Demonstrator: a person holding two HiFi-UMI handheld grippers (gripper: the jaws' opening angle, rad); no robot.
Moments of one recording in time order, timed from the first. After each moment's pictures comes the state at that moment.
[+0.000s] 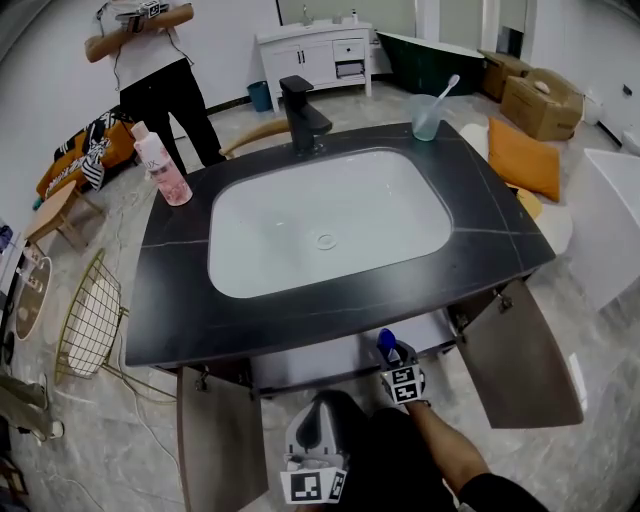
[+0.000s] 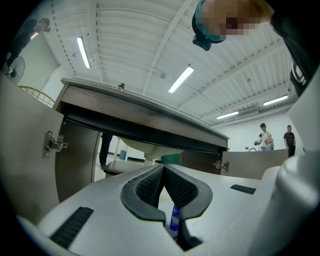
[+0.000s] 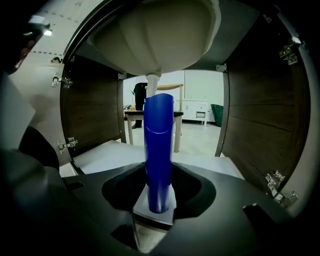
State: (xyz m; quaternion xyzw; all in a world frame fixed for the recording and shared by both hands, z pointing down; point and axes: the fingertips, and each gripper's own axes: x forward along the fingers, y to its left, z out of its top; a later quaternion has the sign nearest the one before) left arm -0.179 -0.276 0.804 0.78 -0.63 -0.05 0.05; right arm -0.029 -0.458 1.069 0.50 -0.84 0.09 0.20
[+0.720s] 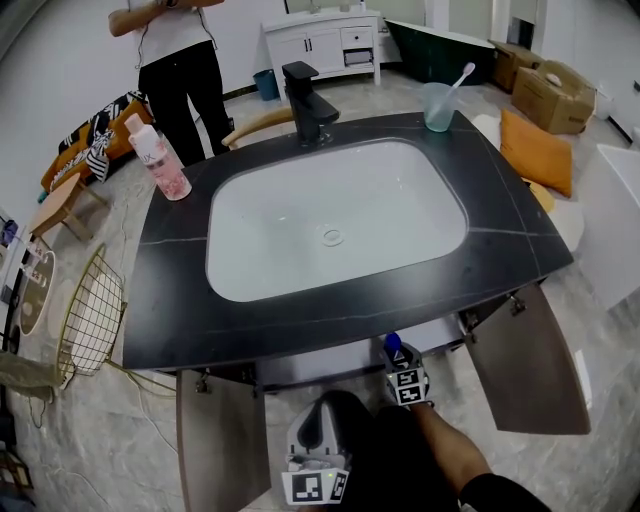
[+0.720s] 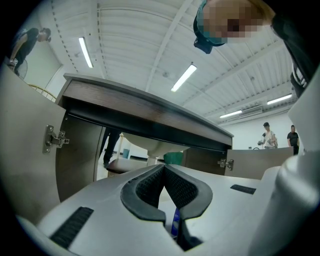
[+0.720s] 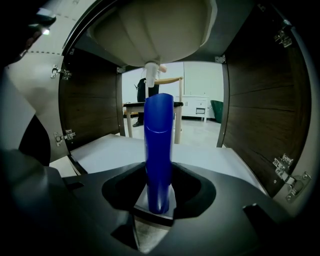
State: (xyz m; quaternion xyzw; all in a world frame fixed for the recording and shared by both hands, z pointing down) left arm -0.185 -0.288 0.815 0.76 -0.64 -0.05 0.06; right arm -0.028 -0.459 1.110 0.50 -0.84 0.10 0.21
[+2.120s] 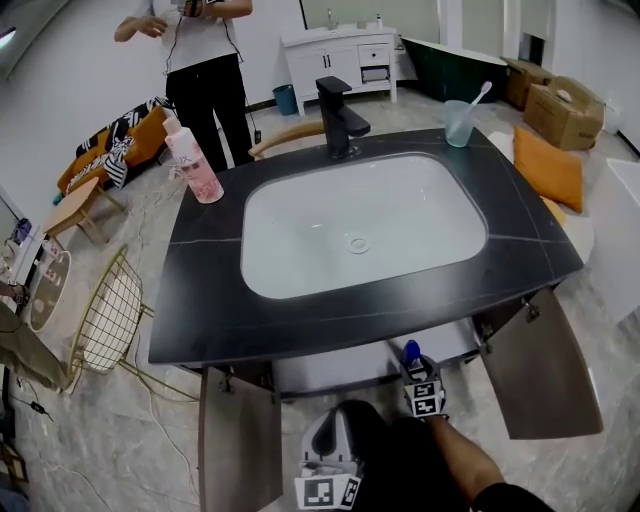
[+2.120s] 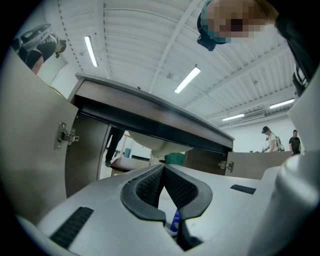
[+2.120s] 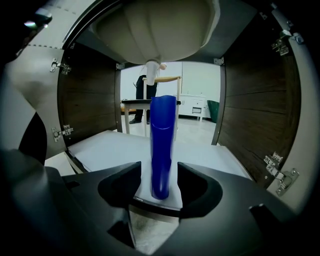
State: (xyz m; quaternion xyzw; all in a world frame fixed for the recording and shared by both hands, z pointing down) left arm -0.204 -0.273 0.823 0.76 -0.64 -0.07 0.07; right arm -0.024 -0.446 1.116 0.52 -0.82 0.09 0.23
